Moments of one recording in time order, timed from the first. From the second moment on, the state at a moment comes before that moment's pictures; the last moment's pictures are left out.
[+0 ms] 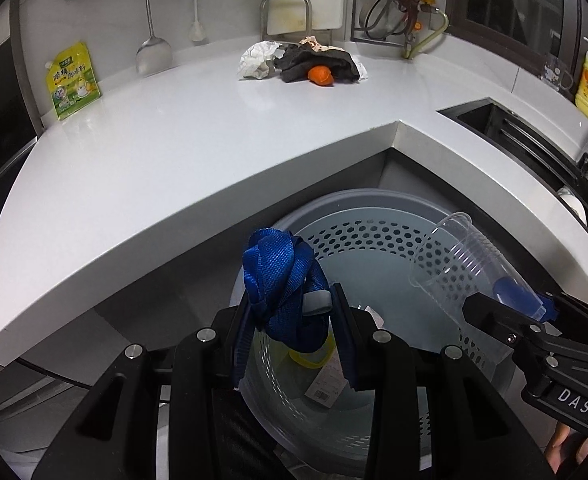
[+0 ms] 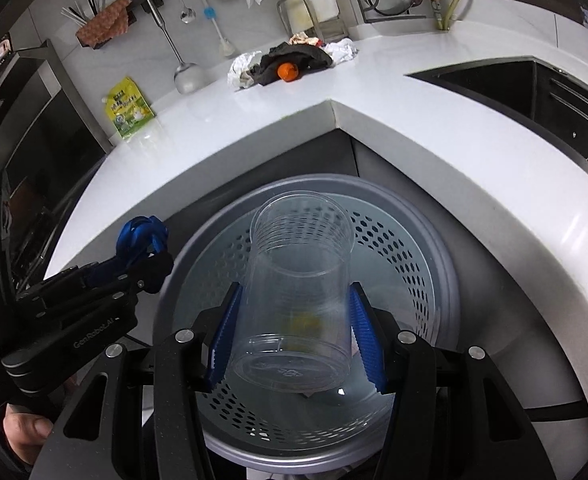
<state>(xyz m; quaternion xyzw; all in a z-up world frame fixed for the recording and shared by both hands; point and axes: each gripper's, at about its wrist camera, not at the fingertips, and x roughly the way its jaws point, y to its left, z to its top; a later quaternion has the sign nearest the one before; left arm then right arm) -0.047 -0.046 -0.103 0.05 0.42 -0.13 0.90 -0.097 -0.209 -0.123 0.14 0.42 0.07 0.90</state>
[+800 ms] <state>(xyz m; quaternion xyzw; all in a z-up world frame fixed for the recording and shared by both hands) -0.044 -0.045 -0.105 0.05 0.42 -0.12 0.90 -0.095 -0.217 -0.132 0.14 0.43 0.05 0.89</state>
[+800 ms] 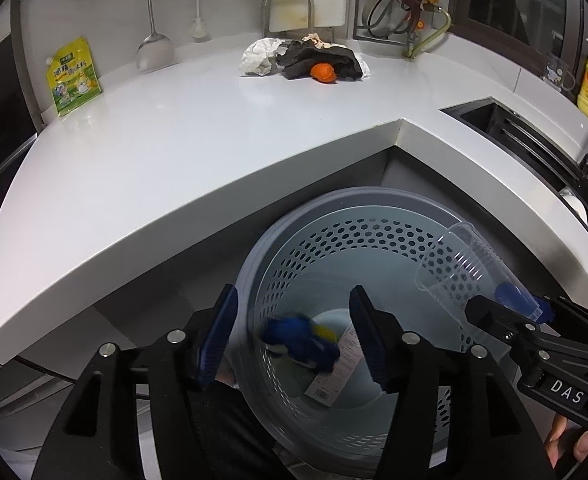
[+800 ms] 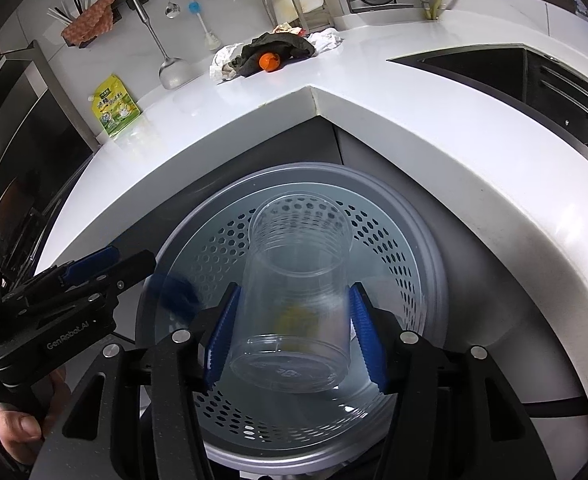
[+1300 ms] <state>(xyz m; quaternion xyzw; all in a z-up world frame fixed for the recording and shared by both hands) -0.044 -0.043 -0.104 0.05 0.41 -0.12 0.90 -0.098 -0.221 -0.130 0.15 0.42 0.05 0.89</state>
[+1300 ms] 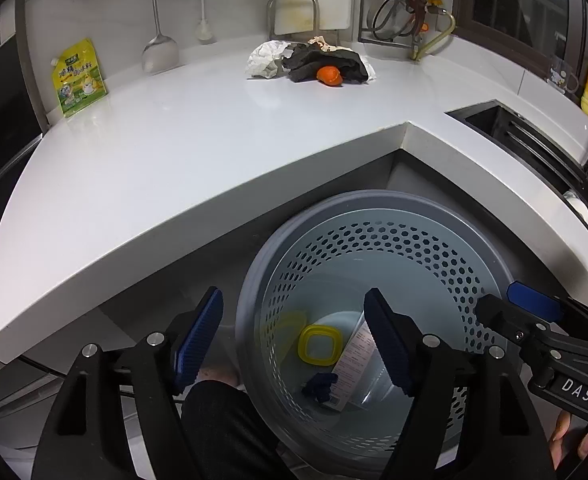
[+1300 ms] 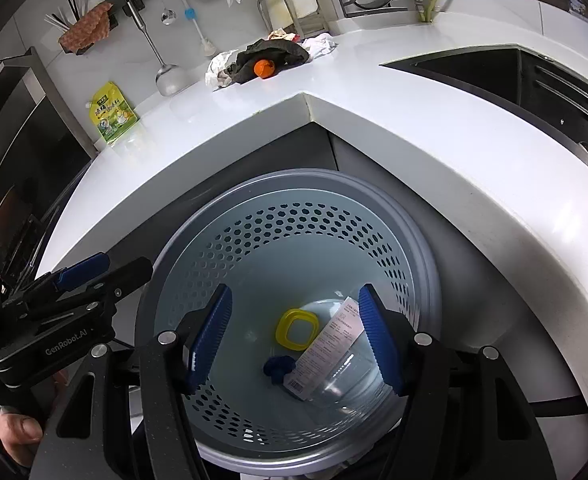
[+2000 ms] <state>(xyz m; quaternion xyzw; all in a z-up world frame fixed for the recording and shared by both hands) -0.044 -0.036 -0.086 0.05 0.39 -0.11 0.91 -0.097 -0.219 -0.117 0.15 0.40 0.05 0.90</state>
